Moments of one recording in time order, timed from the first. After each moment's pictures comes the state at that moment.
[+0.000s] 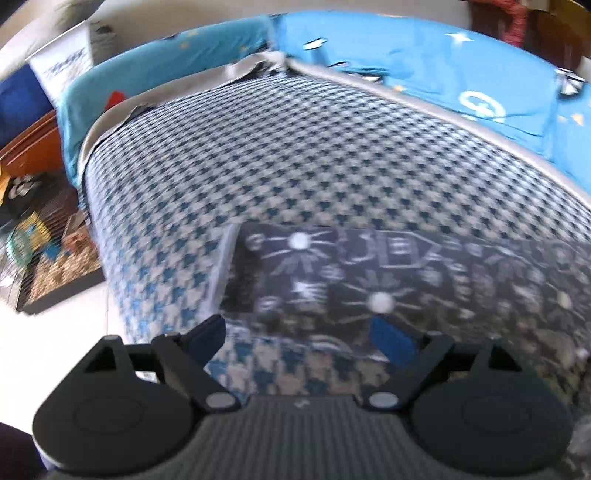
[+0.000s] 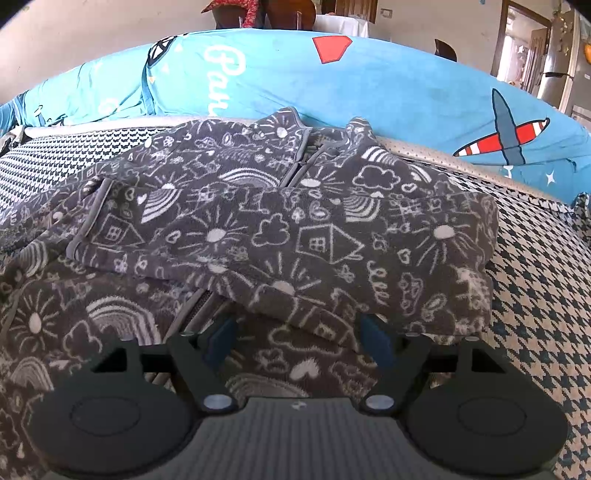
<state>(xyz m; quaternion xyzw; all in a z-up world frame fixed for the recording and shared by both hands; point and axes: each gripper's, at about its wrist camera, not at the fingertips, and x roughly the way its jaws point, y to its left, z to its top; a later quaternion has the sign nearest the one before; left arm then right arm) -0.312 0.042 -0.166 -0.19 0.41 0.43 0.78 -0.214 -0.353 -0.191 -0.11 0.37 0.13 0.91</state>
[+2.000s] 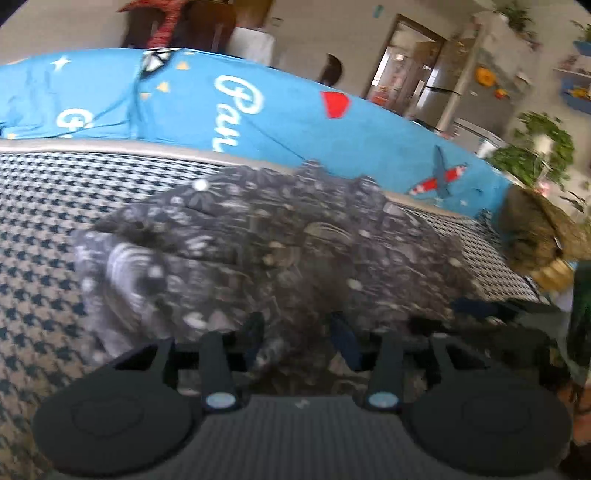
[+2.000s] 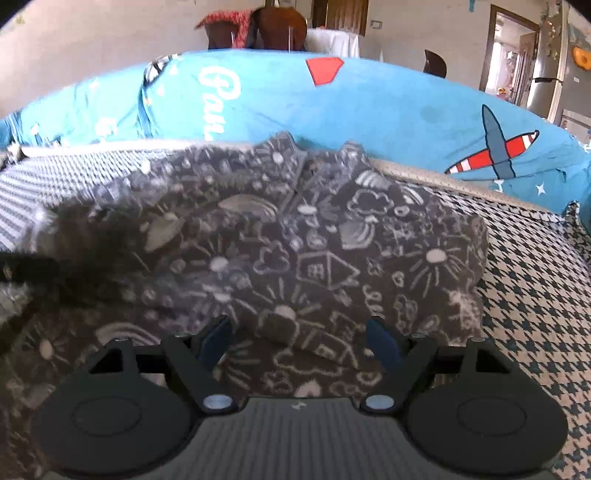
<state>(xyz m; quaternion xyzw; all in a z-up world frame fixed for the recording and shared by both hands) -0.261 -0.128 -0.154 -0.12 0.35 -0.11 0.92 -0.218 -0.352 -0.168 -0.08 0.34 0.15 0.92</state>
